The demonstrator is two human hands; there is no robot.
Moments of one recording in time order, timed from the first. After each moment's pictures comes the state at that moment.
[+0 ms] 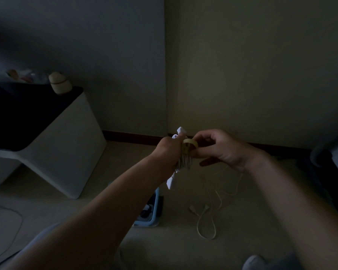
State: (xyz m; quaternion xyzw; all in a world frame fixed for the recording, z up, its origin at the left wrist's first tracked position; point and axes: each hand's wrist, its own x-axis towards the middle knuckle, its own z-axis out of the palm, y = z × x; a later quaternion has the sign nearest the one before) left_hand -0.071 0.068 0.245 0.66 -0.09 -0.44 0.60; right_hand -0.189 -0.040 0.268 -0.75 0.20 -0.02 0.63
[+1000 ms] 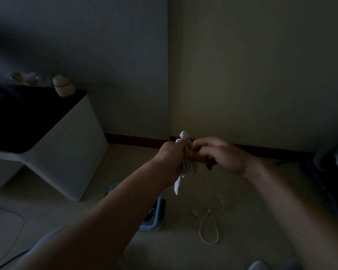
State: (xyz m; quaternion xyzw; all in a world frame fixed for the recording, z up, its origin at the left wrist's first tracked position) left_hand -0.072 0.071 0.244 0.62 -0.05 -0.45 0.64; right_hand -0.182 -0.028 0.269 -0.79 0.16 -0.02 0.60
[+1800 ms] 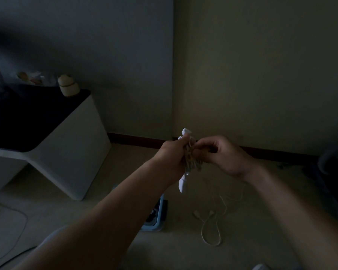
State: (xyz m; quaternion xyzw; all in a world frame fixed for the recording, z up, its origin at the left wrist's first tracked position) left_hand -0.066 0.077 0.253 0.51 -0.02 -0.52 0.69; right_hand -0.175 -0.025 0.258 -0.79 0.12 -0.12 0.59
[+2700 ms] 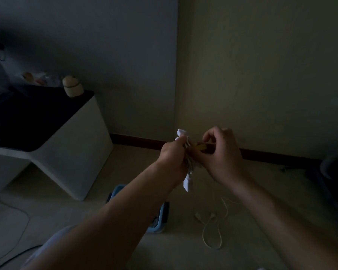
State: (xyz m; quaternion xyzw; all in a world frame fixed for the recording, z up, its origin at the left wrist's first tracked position) left_hand -0.065 0.077 0.253 0.50 0.03 -0.48 0.72; right_hand -0.169 -0.002 0.246 -0.85 0.28 -0.32 0.31
